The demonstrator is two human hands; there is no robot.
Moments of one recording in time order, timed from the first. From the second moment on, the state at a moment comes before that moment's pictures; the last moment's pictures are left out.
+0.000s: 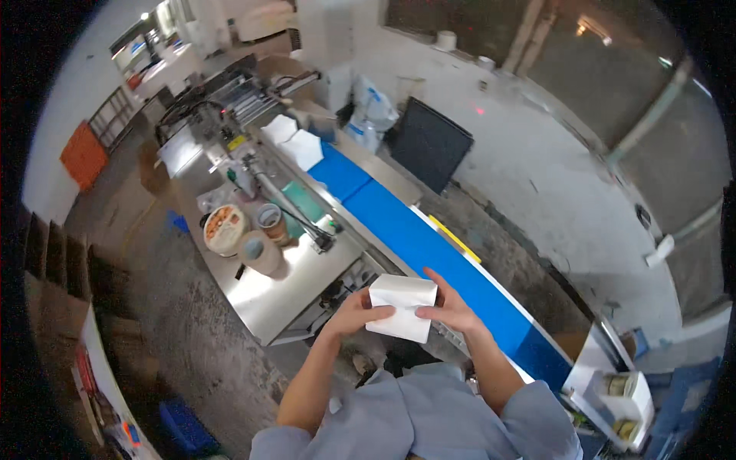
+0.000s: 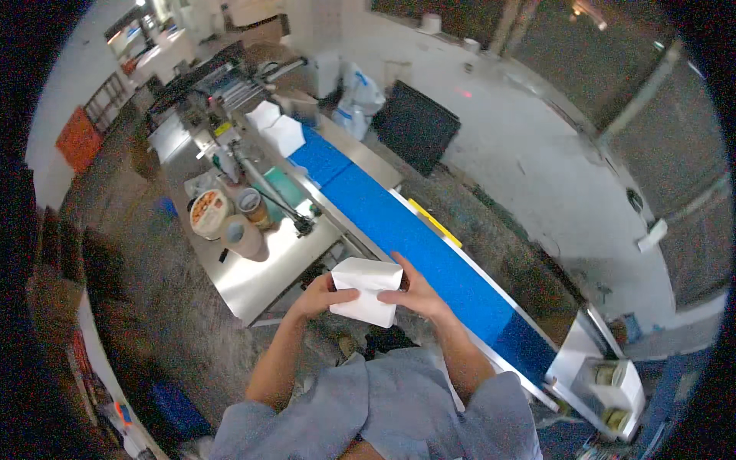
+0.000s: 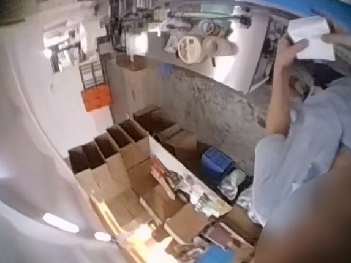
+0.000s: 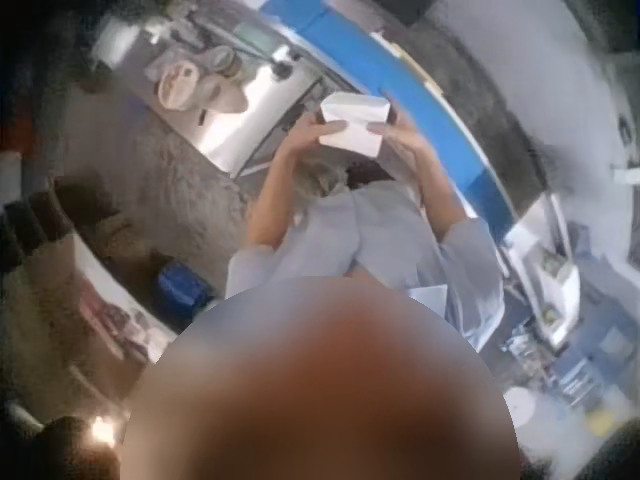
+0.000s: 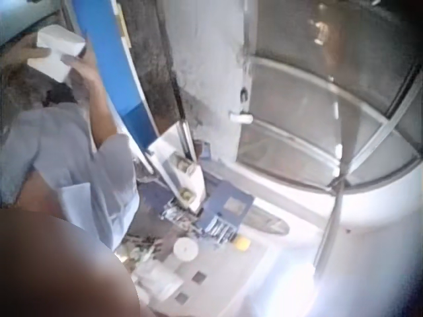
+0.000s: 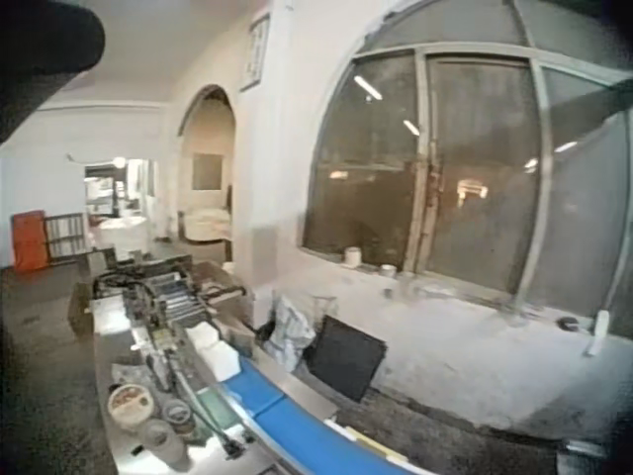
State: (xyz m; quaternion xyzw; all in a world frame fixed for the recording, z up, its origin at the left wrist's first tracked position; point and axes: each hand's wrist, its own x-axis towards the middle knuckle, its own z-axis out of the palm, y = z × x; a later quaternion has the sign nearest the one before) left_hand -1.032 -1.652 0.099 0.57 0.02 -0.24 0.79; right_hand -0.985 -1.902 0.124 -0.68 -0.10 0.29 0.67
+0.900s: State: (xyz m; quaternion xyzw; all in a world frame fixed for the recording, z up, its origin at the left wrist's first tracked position) left_hand -1.098 -1.589 -0.041 0.65 0.44 -0.15 0.60; right_hand -0.566 -1.572 -0.140 -0.57 0.17 0.13 0.79
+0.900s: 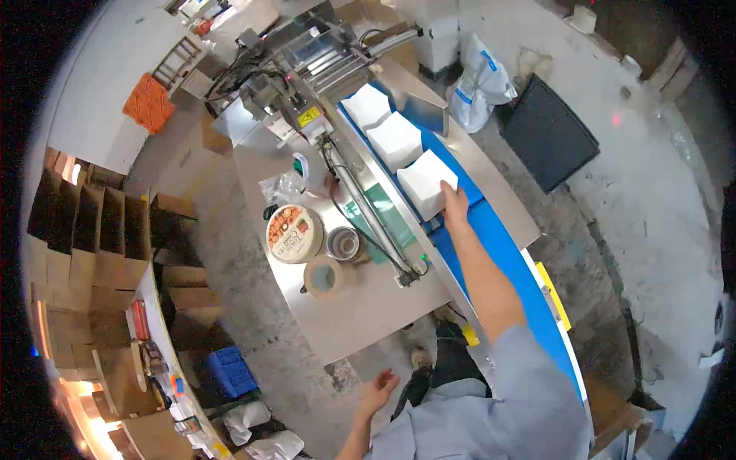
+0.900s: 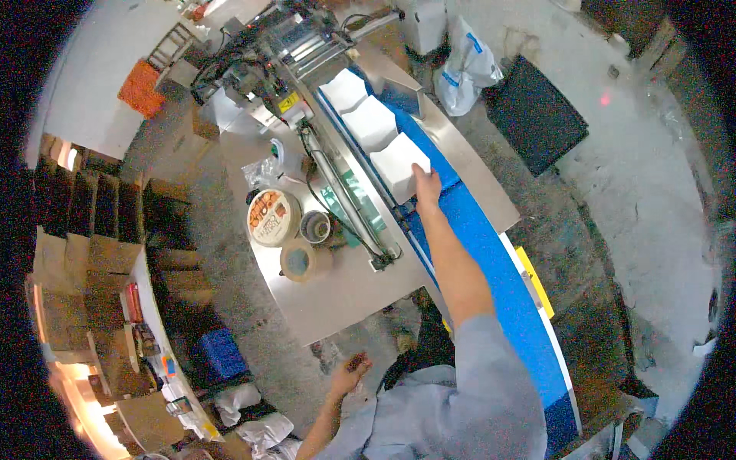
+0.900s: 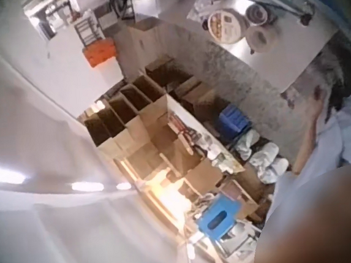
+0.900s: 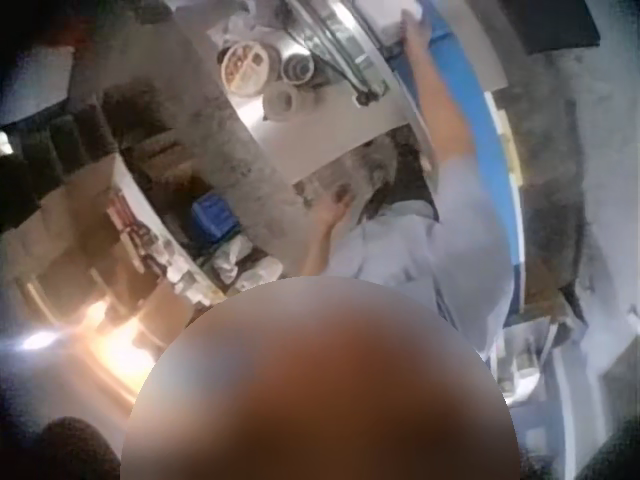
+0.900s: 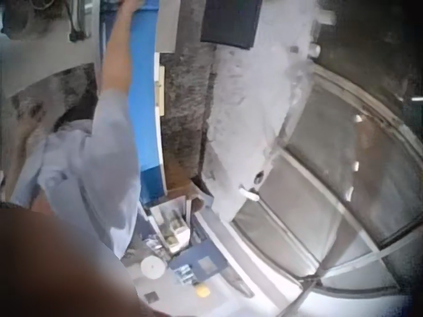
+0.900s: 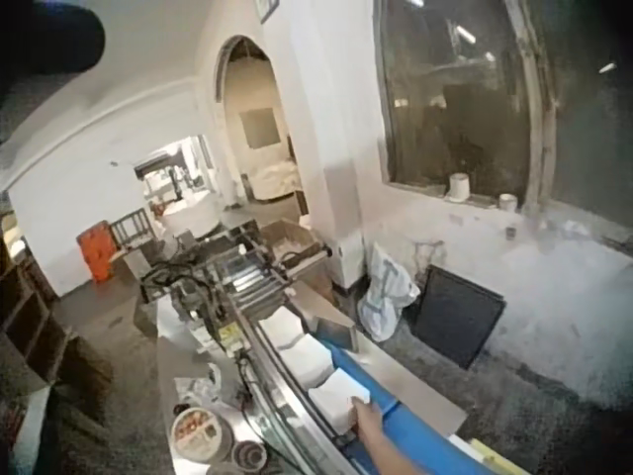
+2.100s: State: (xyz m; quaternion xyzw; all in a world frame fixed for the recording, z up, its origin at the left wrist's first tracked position) left_hand -1.237 -2.061 0.021 0.71 -0.15 -0.38 0.57; right_hand -1.416 -2.362 0.074 -0.53 0.30 -0.24 0.76
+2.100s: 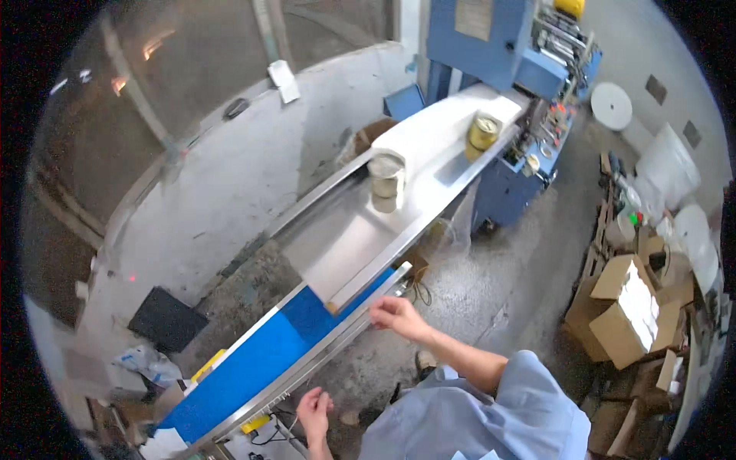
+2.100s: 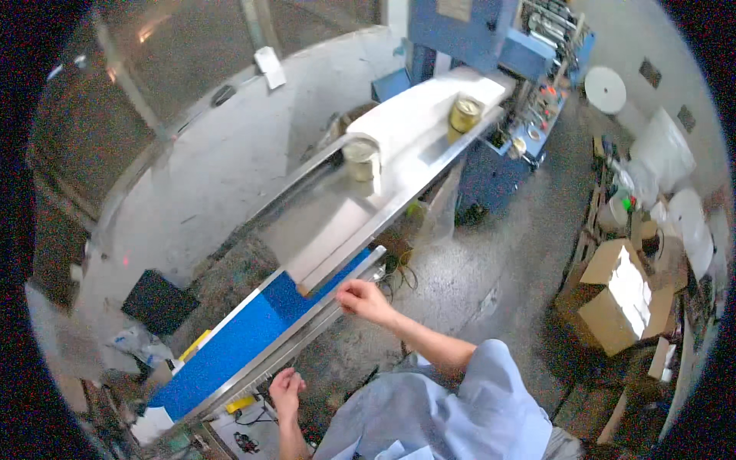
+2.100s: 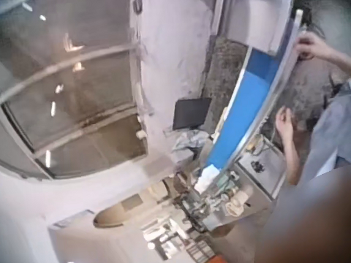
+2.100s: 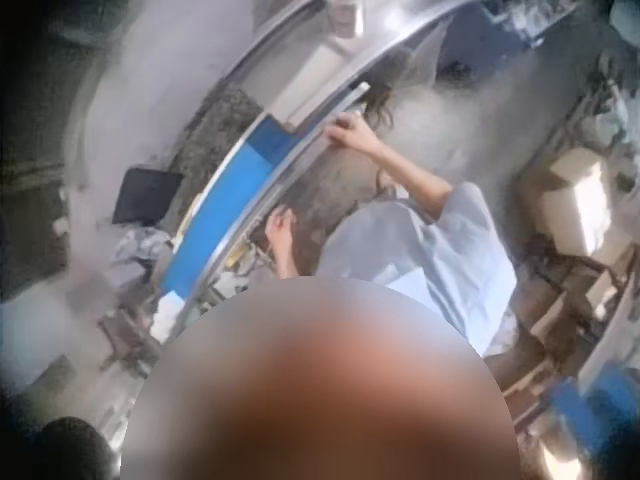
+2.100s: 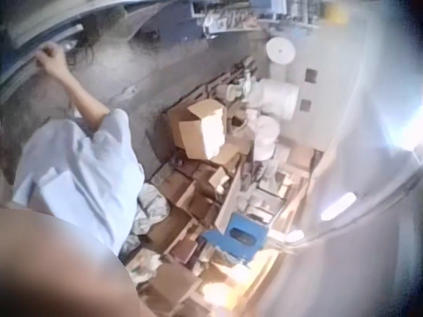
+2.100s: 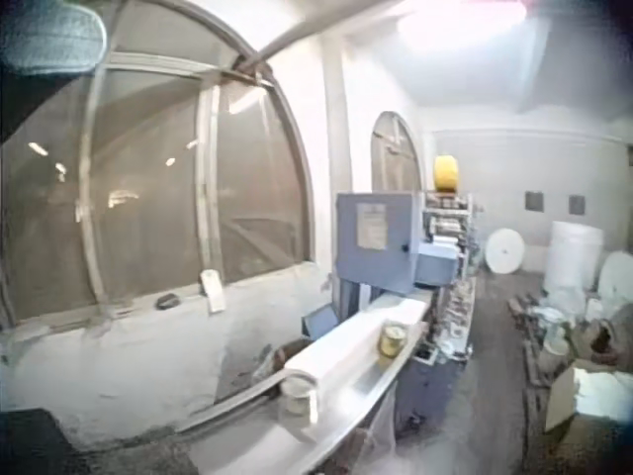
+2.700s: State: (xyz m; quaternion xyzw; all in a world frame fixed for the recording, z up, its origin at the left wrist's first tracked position) left_hand -1.295 -2.361 0.092 0.60 -0.23 -0.43 0.63; right_hand -1.480 -2.584 0.134 -0.72 0.36 -0.26 0.53
